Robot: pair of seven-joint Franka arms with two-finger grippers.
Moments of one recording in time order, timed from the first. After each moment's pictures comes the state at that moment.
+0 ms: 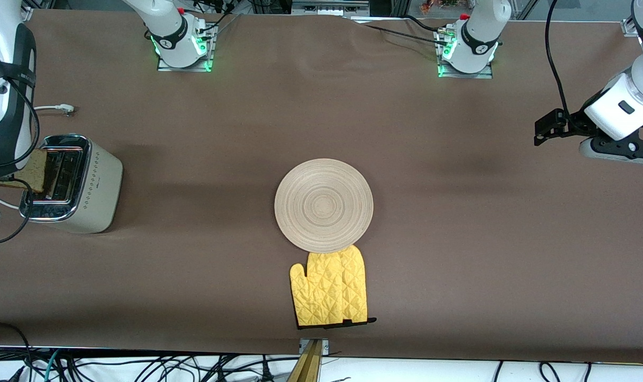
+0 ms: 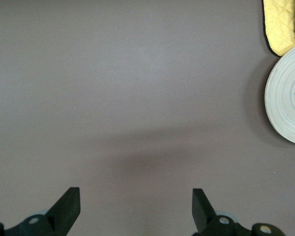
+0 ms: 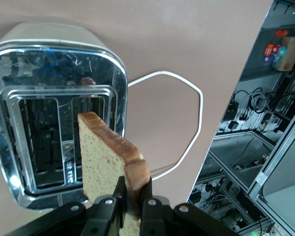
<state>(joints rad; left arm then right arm) 0.04 0.04 -0.11 -1.63 0.00 1.62 0.05 0.10 0.56 -0.37 -1.27 -0.35 1.53 -0.27</state>
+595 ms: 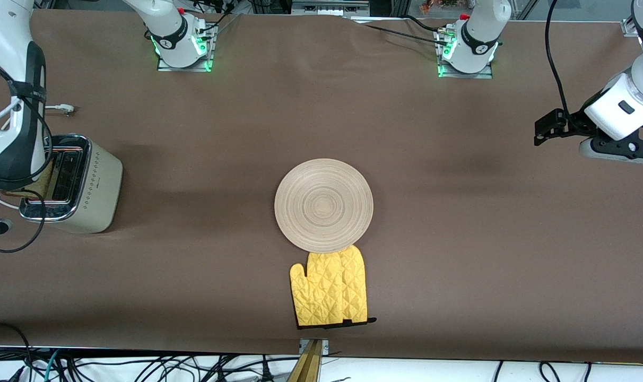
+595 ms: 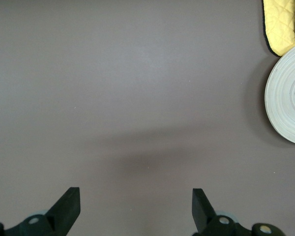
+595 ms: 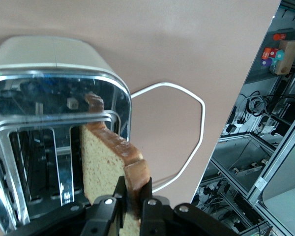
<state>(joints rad) 0.04 0.04 -0.11 -1.63 0.00 1.62 0.05 0.10 0.62 -0.36 -1.27 -0.35 1.59 -0.23</state>
